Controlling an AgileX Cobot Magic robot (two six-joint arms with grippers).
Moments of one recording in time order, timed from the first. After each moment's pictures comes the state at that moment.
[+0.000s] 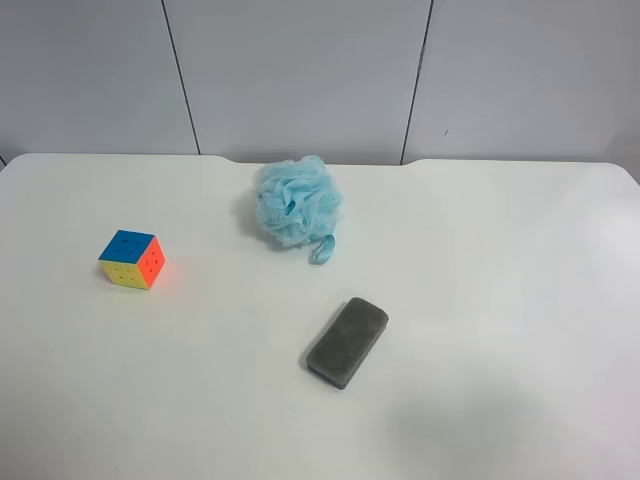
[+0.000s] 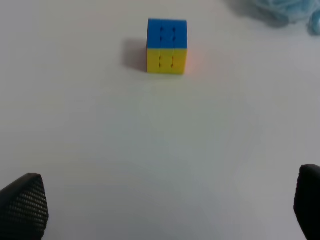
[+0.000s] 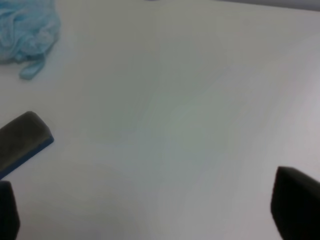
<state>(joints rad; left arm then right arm) -0.20 0.00 -0.56 0.03 1.20 -0.05 0.23 0.00 -0.49 0.01 1.06 0.05</state>
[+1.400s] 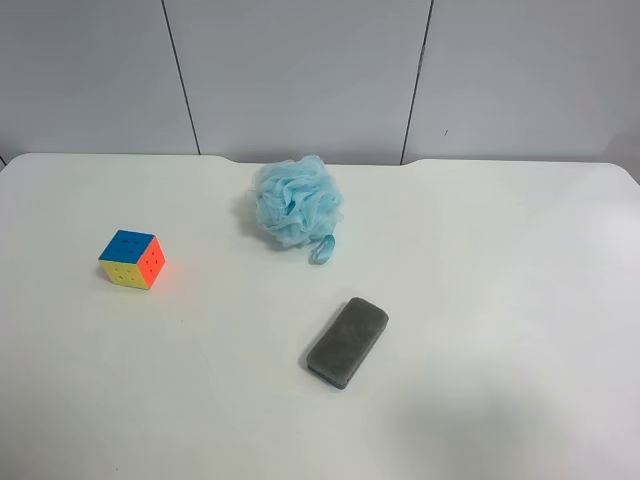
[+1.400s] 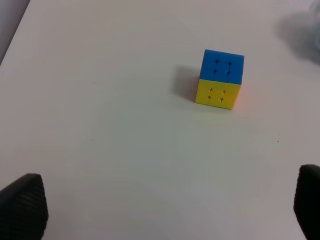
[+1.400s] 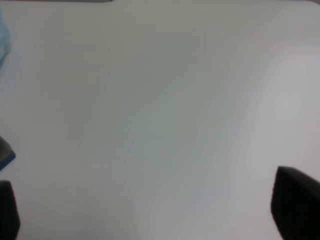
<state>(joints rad) 0.00 0.00 -0.51 0.04 1.06 -0.05 0.08 0.00 -0.49 0.01 1.06 0.05</state>
